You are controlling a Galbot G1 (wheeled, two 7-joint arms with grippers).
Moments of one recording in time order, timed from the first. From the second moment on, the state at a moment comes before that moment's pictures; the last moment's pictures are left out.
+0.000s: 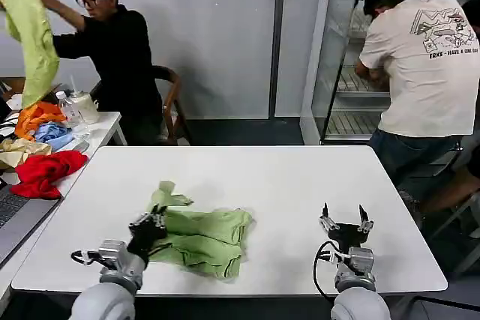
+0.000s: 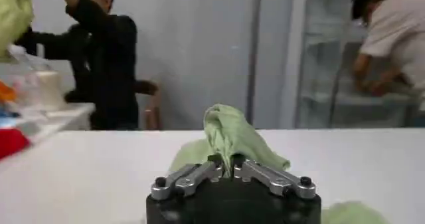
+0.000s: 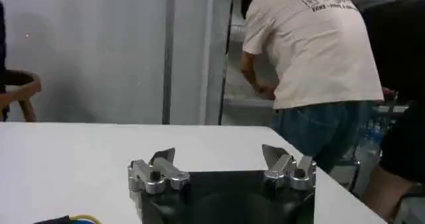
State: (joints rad) left arm 1.36 -1.08 -0.38 -2.14 -0.54 0.39 -0.29; right arm -1.34 1.20 0.31 2.04 0.28 -0.32 0.55
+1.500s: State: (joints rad) left arm 1.32 -1.16 -0.27 -2.27 -0.68 0.45 -0.31; right arm -1.31 1.21 0.29 2.02 0.28 -0.32 0.56
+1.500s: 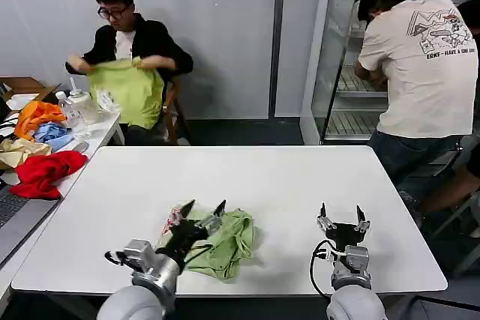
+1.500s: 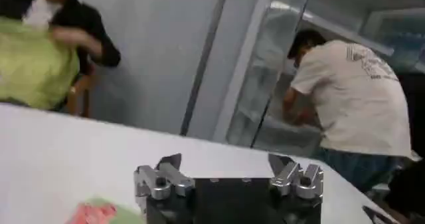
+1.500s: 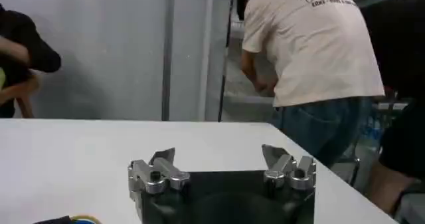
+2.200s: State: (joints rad) left arm 1.34 -1.07 -0.38 -2.02 -0.61 0.40 -0.31; right arm -1.33 1.20 0.30 2.03 0.28 -0.31 0.56
